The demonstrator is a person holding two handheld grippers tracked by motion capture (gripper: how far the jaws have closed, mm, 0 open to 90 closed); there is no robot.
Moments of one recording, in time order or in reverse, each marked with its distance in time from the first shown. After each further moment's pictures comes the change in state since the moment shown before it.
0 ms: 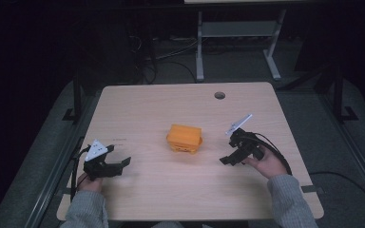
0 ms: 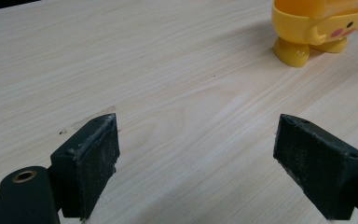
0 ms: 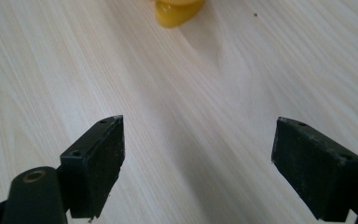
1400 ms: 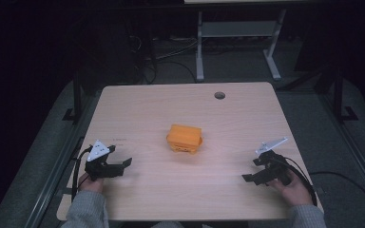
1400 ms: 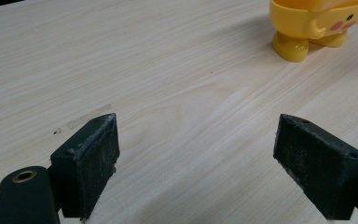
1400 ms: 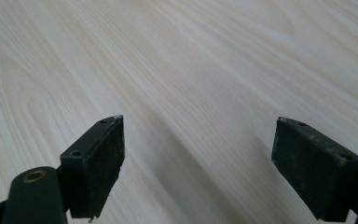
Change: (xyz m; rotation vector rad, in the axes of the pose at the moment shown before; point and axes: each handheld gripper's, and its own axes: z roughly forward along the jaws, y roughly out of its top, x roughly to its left) left arm -0.003 -0.001 0.003 0.007 -0.001 0.015; right arm 0.004 -0.100 -0.019 -0.084 -0.039 0.165
